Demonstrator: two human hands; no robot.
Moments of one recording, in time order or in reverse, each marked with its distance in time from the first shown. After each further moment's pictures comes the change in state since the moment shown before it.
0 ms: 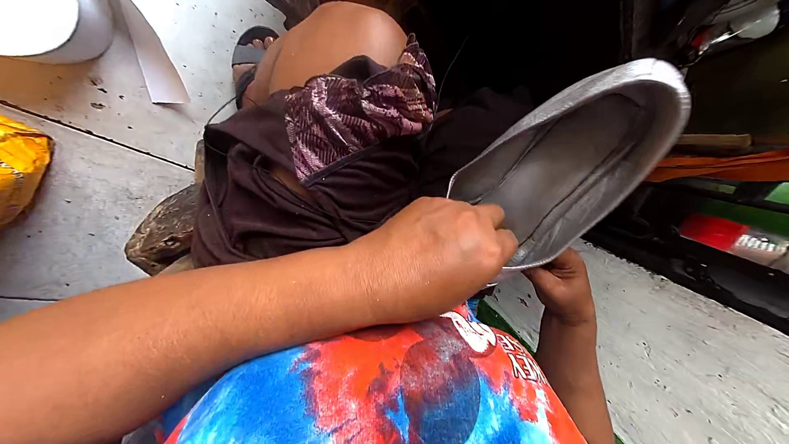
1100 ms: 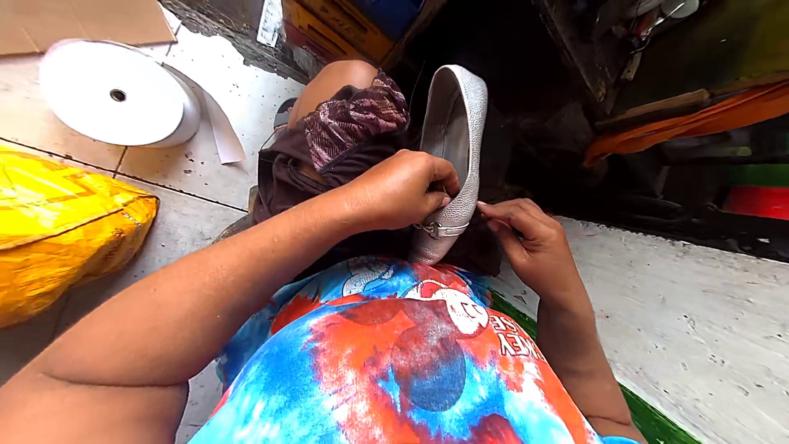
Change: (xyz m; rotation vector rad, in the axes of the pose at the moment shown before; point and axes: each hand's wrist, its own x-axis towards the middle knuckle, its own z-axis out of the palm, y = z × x) left_hand 0.009 0.004 -0.033 -0.212 -0.242 -0.466; right_hand 0.002 -0.033 0.035 -0.561 0.184 -0.085
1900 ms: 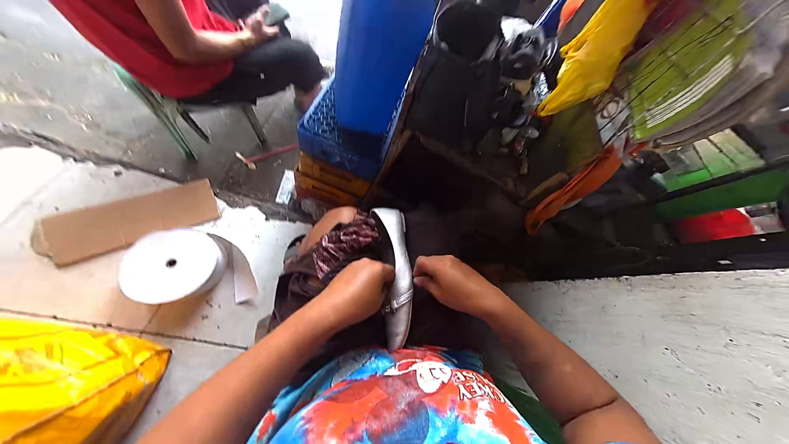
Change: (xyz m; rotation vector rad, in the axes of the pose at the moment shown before) left_hand -0.014 0.011 -0.001 0.512 -0.080 -0.137; right_hand 0.069 -0.036 -0.006 -0.011 -0.451 0.044
